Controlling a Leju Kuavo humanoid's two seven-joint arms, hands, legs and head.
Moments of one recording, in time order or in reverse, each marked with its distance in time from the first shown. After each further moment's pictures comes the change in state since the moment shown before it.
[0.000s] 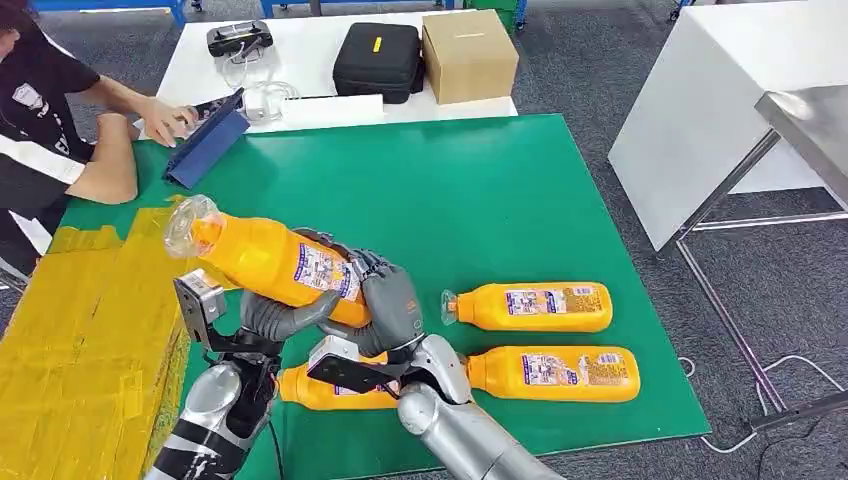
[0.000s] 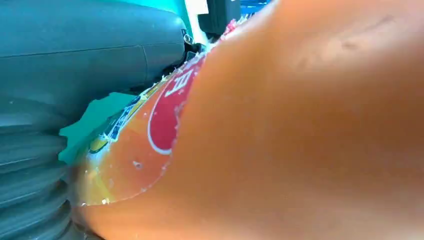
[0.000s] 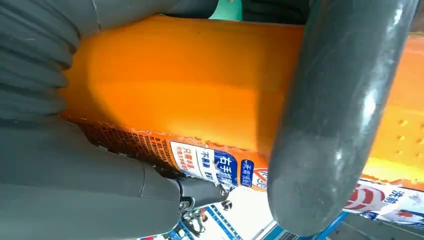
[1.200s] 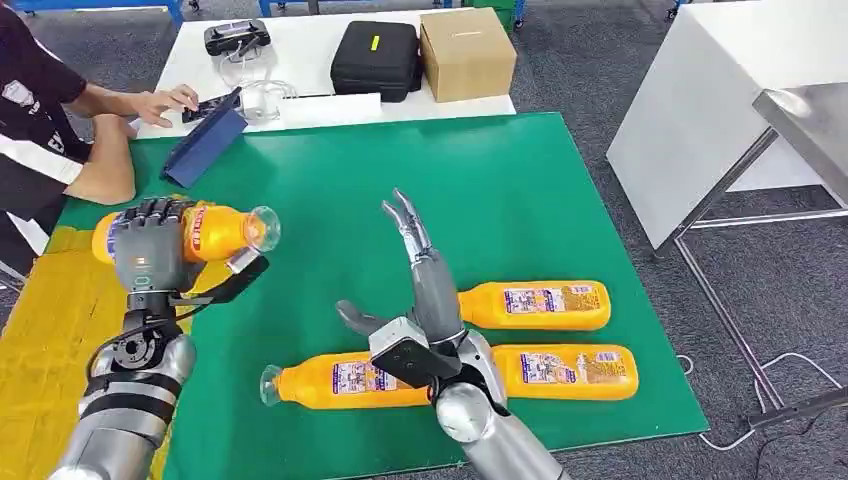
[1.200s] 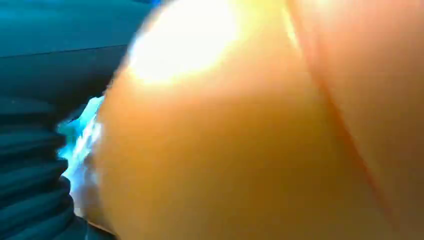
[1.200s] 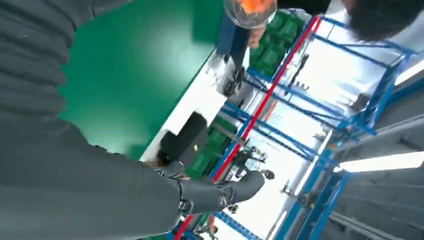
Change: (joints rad) left arm -0.222 0.131 0.332 0.382 -1.612 0.785 0.429; right arm 0.154 -0.104 -0.066 -0.483 -0.145 0.175 0.086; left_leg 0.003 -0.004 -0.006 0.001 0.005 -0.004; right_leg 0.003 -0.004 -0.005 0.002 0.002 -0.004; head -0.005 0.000
